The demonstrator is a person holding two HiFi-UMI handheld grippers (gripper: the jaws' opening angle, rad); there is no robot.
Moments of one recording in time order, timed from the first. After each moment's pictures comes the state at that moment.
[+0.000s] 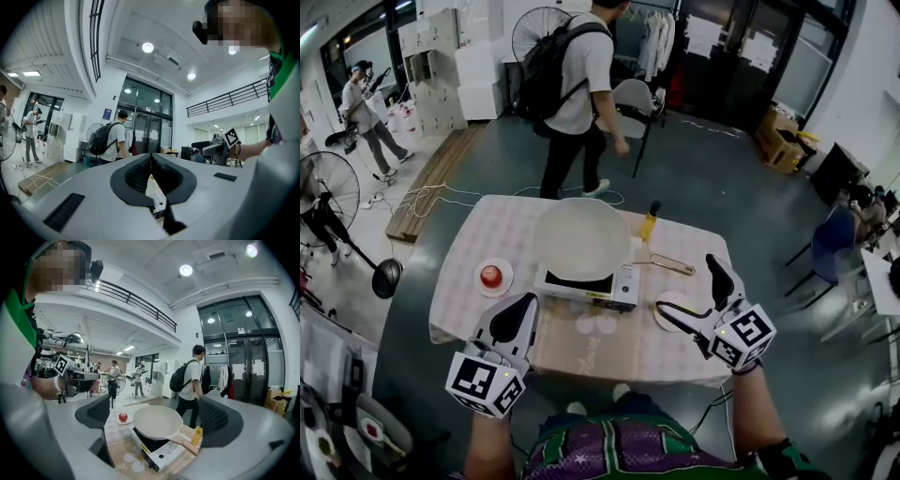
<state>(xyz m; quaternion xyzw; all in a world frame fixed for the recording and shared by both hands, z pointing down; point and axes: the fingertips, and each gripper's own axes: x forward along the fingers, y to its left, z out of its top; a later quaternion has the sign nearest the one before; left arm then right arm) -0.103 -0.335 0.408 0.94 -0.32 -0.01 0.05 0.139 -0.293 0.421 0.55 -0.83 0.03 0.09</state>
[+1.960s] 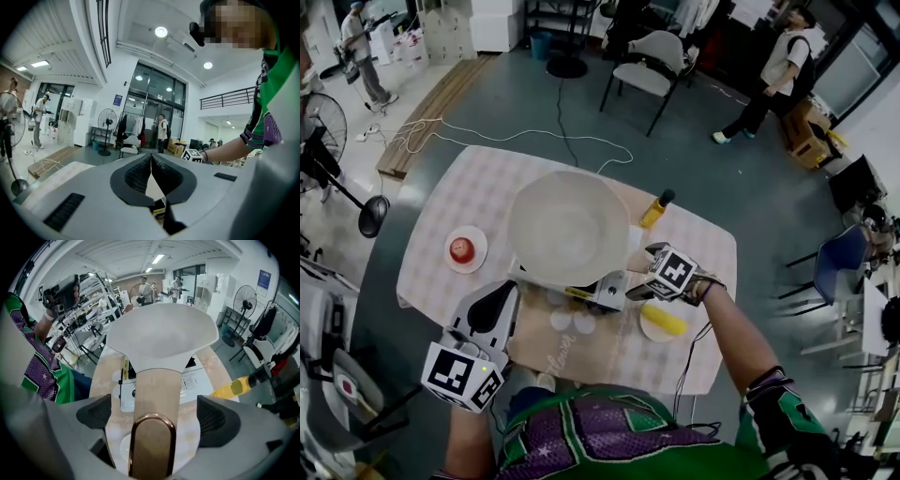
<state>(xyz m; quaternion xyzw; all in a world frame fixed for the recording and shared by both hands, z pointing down) -0.047 -0.442 0.478 0.92 -0.37 0.05 0.13 0.210 -0.456 0.727 0.24 -0.78 0.23 0.53</state>
